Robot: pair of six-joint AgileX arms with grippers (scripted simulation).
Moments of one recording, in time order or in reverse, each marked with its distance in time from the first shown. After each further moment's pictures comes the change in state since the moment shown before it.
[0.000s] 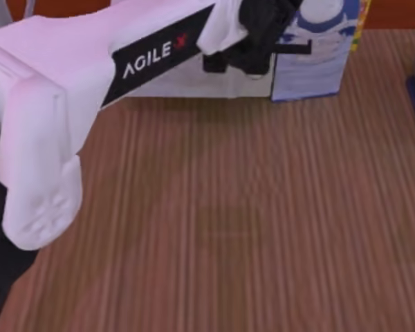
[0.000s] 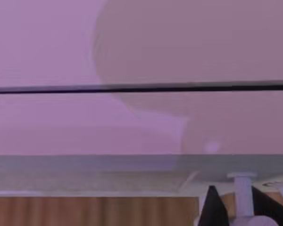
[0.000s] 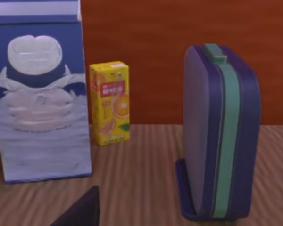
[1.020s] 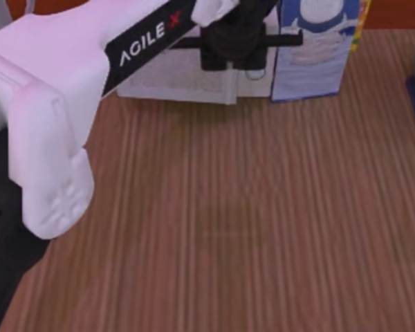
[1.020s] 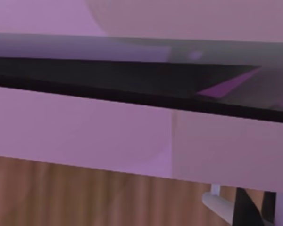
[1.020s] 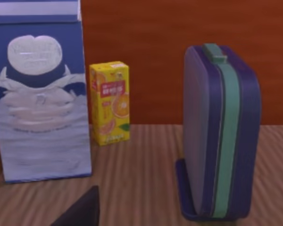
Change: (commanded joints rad) left arm 0.040 0.057 0.214 -0.300 0.101 -0.072; right arm 0.000 0.000 0.000 0.000 0.000 0.000
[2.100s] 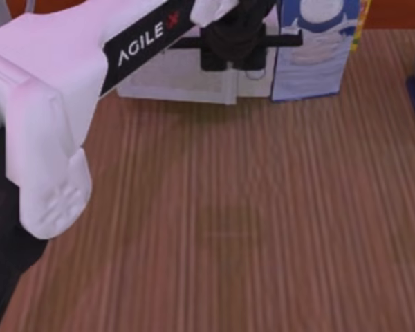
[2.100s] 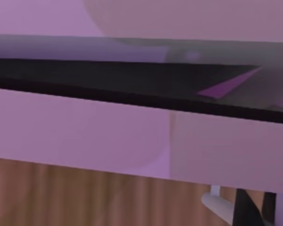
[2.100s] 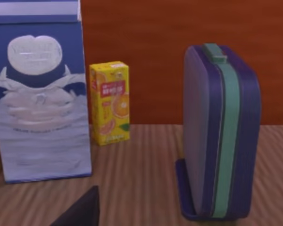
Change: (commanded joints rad) left arm -0.007 -0.010 -0.018 0.014 0.005 0.006; right arm 0.000 0.000 0.000 0.000 0.000 0.000
